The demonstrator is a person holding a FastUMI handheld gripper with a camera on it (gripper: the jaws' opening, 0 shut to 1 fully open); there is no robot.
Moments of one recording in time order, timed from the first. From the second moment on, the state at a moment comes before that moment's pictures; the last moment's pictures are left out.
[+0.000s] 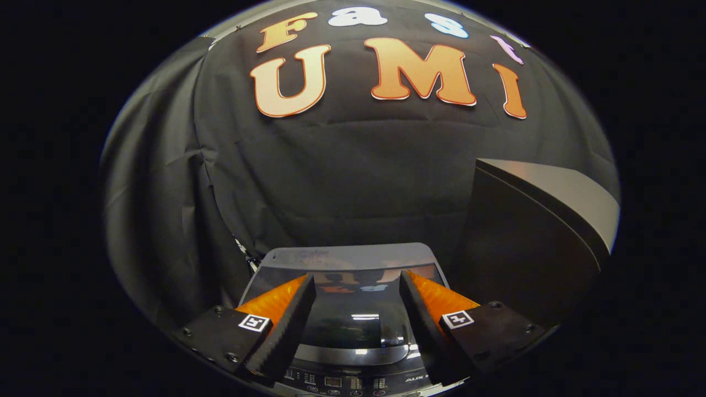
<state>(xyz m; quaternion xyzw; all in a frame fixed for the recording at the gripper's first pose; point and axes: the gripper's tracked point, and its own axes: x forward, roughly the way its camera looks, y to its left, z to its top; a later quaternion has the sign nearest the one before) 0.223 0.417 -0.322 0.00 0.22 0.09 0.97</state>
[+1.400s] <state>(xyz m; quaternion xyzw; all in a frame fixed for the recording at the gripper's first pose) 0.126 0.256 -0.058 0.01 0.01 0.09 1.00</state>
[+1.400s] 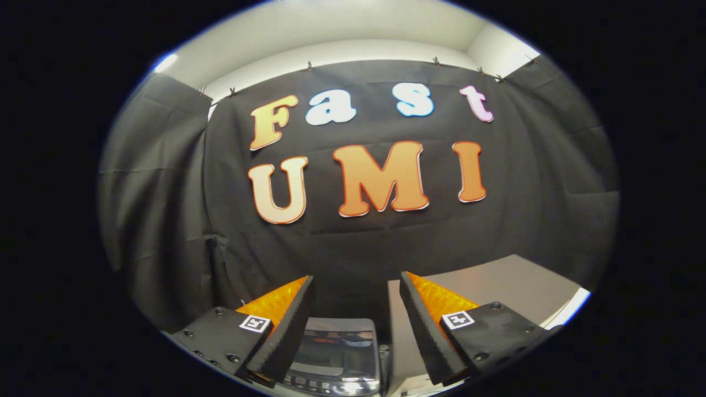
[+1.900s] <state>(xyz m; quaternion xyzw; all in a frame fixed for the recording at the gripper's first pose) 0.058 0.116 -0.035 0.00 -0.01 0.02 1.00</state>
